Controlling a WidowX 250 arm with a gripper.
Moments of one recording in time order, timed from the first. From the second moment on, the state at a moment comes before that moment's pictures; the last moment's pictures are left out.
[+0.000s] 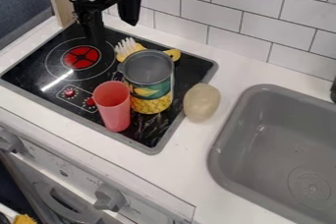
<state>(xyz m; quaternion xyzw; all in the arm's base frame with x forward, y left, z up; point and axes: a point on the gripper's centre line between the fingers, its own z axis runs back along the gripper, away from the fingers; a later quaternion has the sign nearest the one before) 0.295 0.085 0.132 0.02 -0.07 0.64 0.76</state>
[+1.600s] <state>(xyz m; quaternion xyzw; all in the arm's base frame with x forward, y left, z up) 0.354 0.081 0.054 0.04 -0.02 0.73 0.69</state>
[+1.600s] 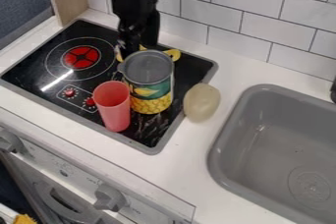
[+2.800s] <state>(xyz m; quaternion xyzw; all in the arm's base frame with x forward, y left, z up) 0.356 0.082 0.044 0.04 -0.02 0.73 0.68</state>
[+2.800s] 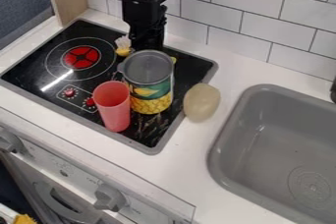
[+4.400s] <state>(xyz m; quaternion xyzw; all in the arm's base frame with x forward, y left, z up) 0.248 0.215 0.068 0.08 -0.07 0.66 0.75</state>
